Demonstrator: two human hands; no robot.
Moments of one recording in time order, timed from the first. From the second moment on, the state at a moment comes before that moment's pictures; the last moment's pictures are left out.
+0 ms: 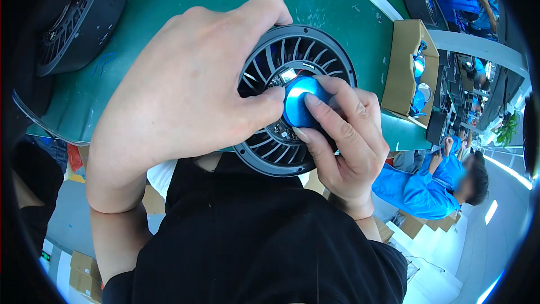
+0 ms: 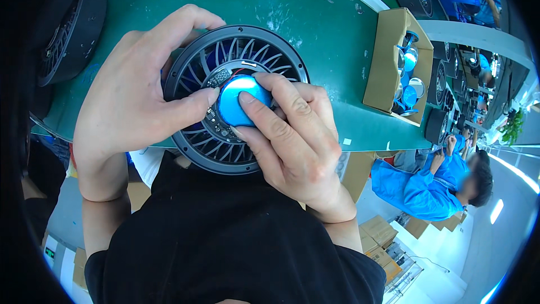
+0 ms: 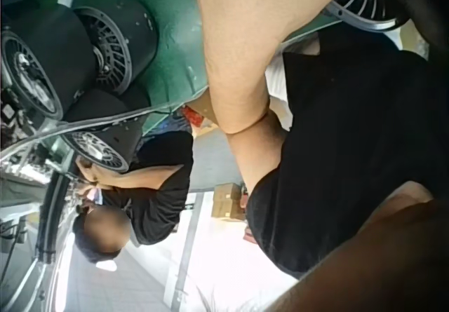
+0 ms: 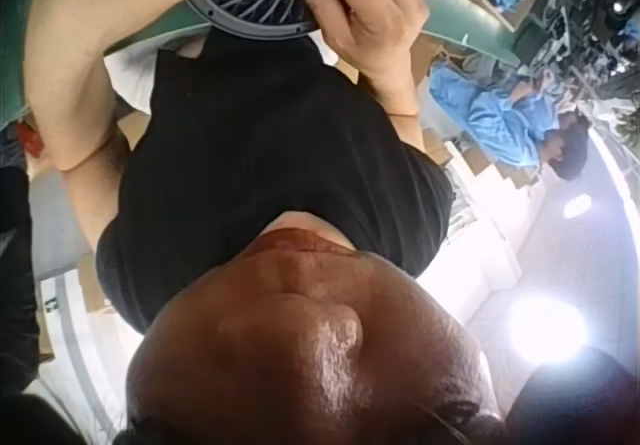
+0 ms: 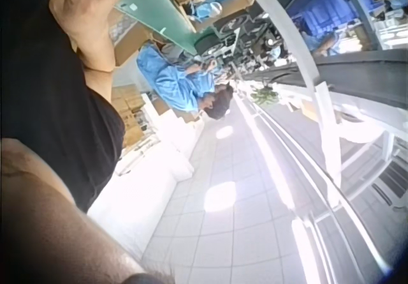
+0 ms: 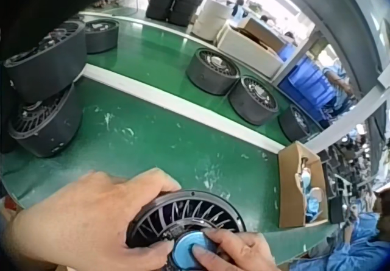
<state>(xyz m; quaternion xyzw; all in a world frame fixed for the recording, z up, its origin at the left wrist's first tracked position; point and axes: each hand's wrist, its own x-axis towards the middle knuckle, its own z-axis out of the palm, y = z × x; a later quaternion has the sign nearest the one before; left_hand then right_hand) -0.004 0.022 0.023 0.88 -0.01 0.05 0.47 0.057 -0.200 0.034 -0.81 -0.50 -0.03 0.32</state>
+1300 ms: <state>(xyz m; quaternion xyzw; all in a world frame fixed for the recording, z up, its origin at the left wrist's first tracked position) 0.000 0.035 0.024 0.86 -0.04 0.00 0.51 0.076 -0.192 0.045 -0.77 -0.54 0.08 0.33</state>
